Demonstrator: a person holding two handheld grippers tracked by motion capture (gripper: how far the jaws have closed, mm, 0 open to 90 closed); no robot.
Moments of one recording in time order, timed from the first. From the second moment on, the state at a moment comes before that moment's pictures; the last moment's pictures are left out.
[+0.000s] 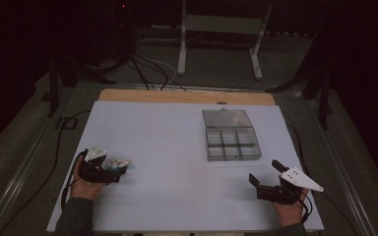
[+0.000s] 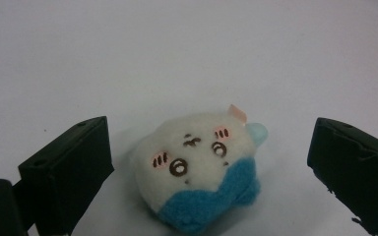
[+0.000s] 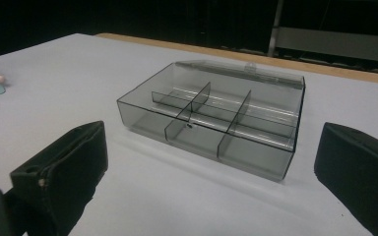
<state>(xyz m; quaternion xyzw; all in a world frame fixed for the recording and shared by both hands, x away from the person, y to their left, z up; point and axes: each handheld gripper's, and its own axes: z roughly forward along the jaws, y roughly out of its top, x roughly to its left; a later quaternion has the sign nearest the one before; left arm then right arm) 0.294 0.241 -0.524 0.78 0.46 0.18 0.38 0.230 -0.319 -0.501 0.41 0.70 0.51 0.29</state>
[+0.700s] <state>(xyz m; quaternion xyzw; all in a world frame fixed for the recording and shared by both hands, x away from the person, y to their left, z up) 0.298 0.230 -0.535 0.82 0.46 0.18 0.29 0.230 -0.320 -0.501 0.42 0.70 0.51 0.29</state>
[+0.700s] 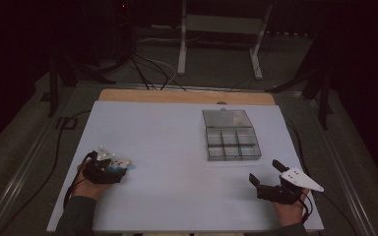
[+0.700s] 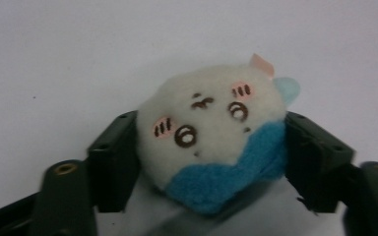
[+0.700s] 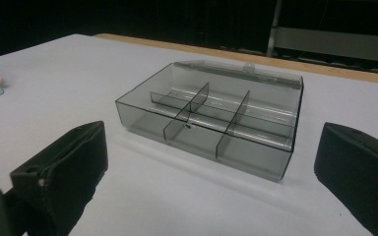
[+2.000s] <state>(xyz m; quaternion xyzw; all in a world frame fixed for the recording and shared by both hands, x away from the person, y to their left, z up) 0.307 0.196 -0.490 0.80 0.46 0.20 0.34 0.230 -0.321 -0.500 0.42 0.69 0.51 0.29</state>
